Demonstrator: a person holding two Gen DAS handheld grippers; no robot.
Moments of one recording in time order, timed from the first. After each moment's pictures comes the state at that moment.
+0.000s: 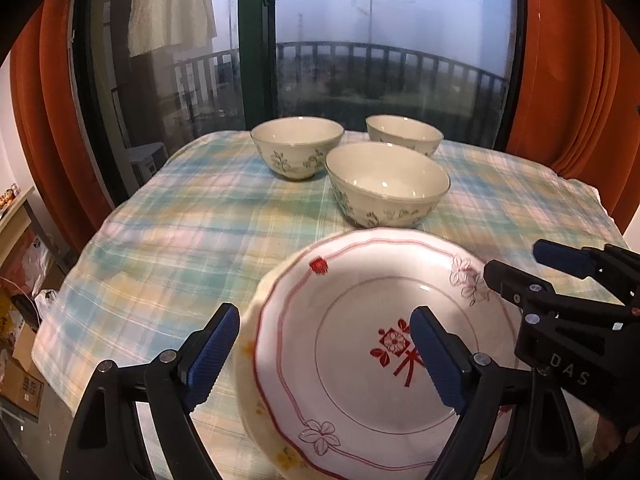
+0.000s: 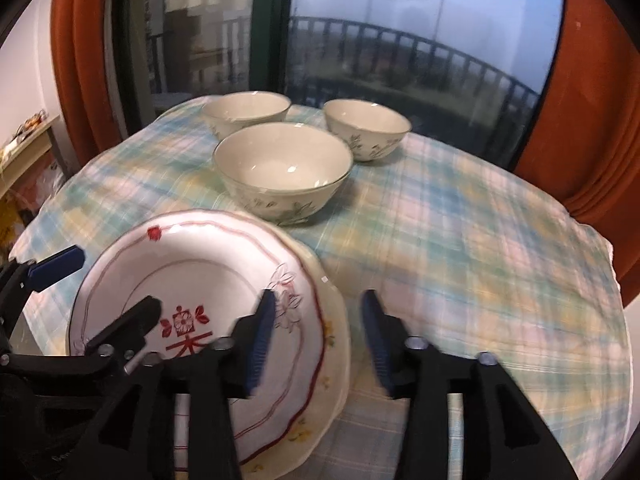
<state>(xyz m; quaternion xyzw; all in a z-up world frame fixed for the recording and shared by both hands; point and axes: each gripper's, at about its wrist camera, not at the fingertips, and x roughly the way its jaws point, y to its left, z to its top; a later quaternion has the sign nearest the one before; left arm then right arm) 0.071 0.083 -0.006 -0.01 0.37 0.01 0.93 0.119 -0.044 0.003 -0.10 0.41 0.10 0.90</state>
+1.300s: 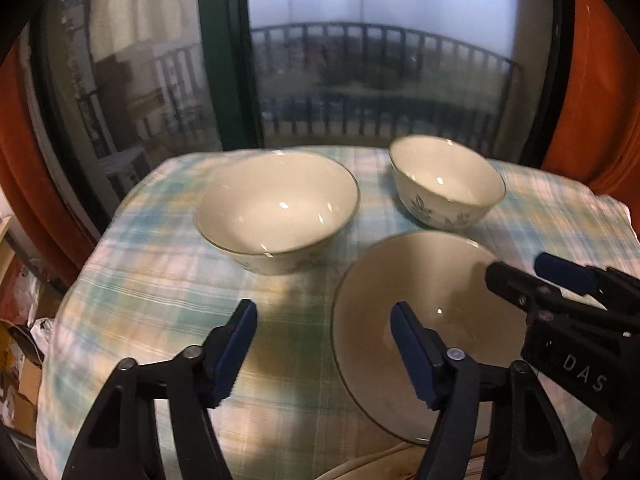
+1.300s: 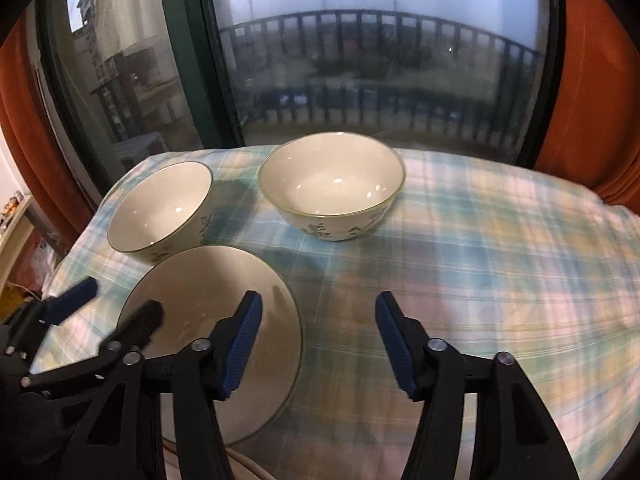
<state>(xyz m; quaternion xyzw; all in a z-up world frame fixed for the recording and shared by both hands) 0.246 0.083 -0.010 0.01 0.42 -0.01 0.91 0.287 -0.055 0.001 0.01 0.44 0.08 0.90</state>
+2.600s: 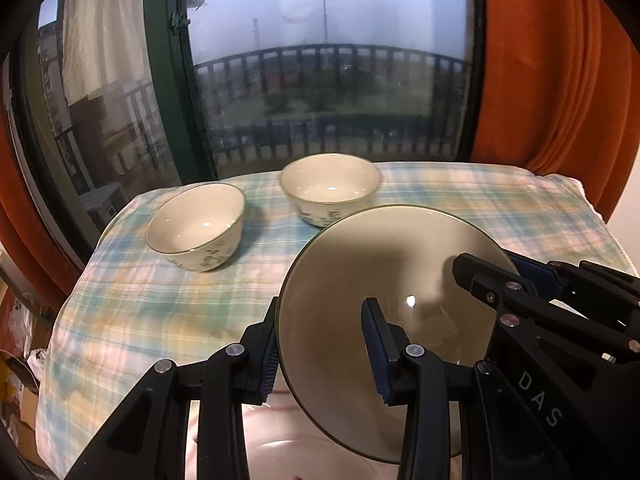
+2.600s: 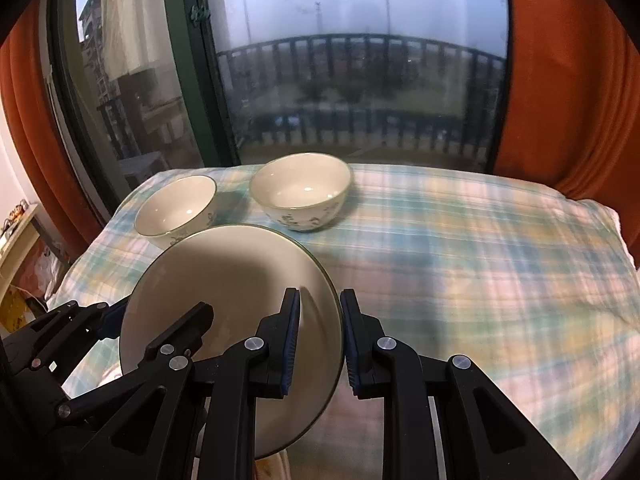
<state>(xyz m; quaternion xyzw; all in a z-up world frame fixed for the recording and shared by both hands) 0.174 -0.004 0.030 0.04 0.37 -0.06 0.92 0.205 -0.103 0.044 0.01 0.39 0.07 0.92</state>
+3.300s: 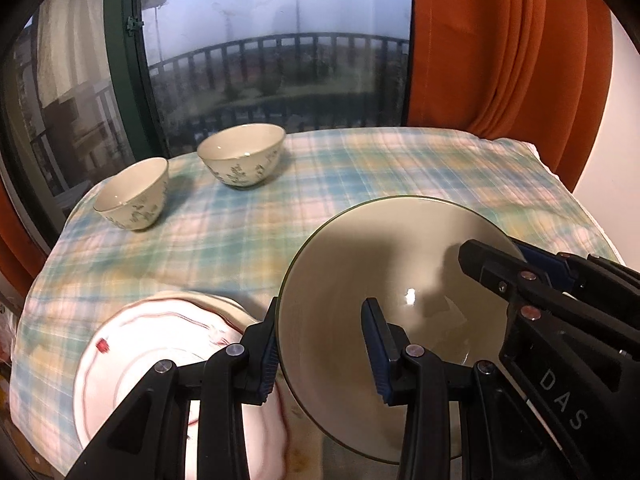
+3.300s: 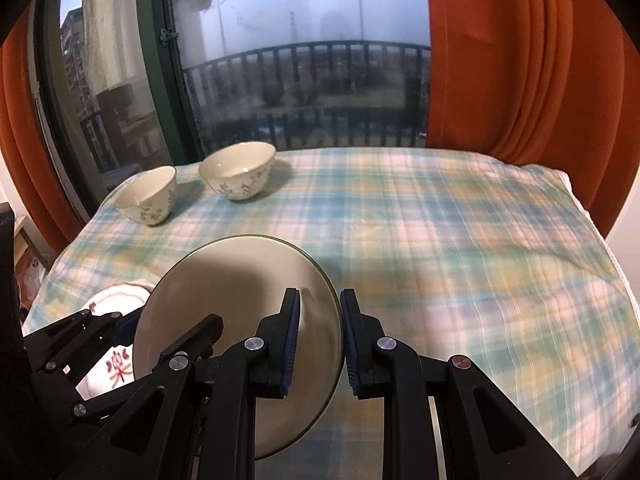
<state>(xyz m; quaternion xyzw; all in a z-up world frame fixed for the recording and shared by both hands) 0.112 -0.079 0.007 0.04 0.39 -0.11 0.91 0.121 -0.184 0.035 0.03 0.38 0.03 0.92</state>
